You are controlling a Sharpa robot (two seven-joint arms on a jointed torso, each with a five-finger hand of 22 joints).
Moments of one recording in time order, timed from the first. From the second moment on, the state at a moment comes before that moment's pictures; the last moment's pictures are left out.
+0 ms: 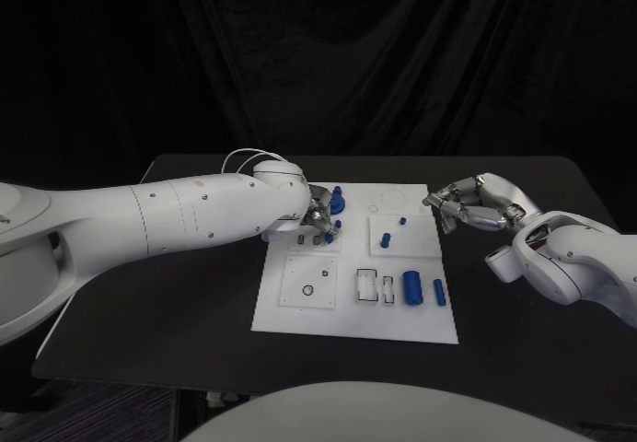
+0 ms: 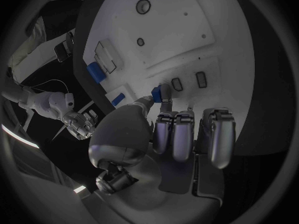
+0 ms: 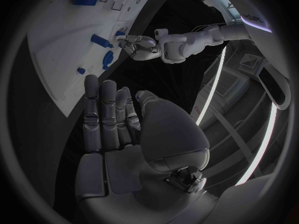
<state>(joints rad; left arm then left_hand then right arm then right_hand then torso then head) 1.31 -0.50 -0.21 1.25 -1.16 0.18 -0.49 1.11 0.06 0.16 0.18 0.40 1.02 0.02 0.34 0.83 1.47 -0.04 1.57 1.31 1.47 -0.09 1.57 1.31 0.03 1.47 0.03 1.49 1.31 1.24 -0.96 -0.25 1.53 -0.60 -0.37 0.33 1.33 0.06 0.14 0.29 0.49 0.95 0.14 0.20 0.19 0.82 0.07 1.05 0.75 1.10 0.02 0.86 0.84 0.16 1.05 0.13 0.55 1.11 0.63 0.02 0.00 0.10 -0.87</state>
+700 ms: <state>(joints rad) 1.31 -0.51 -0.21 1.26 -1.16 0.18 -0.50 1.07 -0.01 0.37 0.09 0.48 1.05 0.02 0.32 0.88 1.47 -0.04 1.57 1.31 1.46 -0.09 1.57 1.31 0.03 1.47 0.02 1.49 1.31 1.24 -0.96 -0.25 1.53 -0.60 -0.37 0.32 1.33 0.06 0.14 0.29 0.49 0.95 0.14 0.20 0.19 0.82 0.07 1.05 0.75 1.10 0.02 0.86 0.84 0.16 1.05 0.13 0.55 1.11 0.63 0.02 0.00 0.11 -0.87</state>
